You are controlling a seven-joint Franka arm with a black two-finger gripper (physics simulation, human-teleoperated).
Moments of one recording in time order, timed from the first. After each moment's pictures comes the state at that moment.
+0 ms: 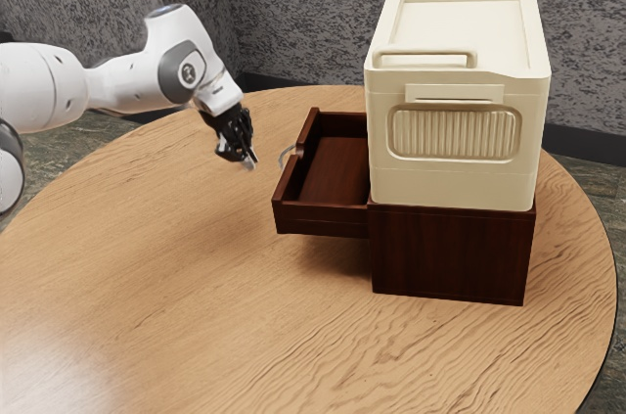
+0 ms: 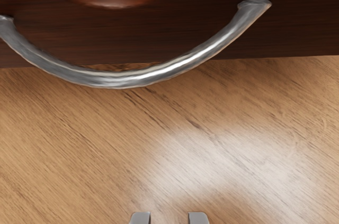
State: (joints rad) arm 0.24 0.51 -0.17 -1.48 -0.17 2.13 1.47
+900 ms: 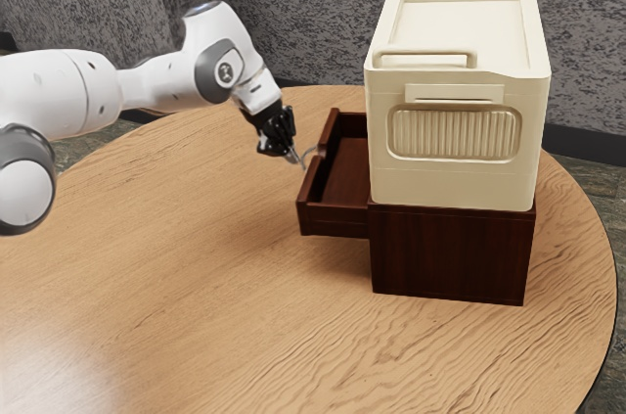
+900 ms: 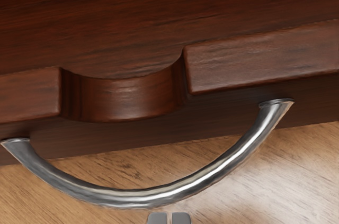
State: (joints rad) arm 0.15 0.61 -0.20 -1.33 -0.18 2.13 1.49
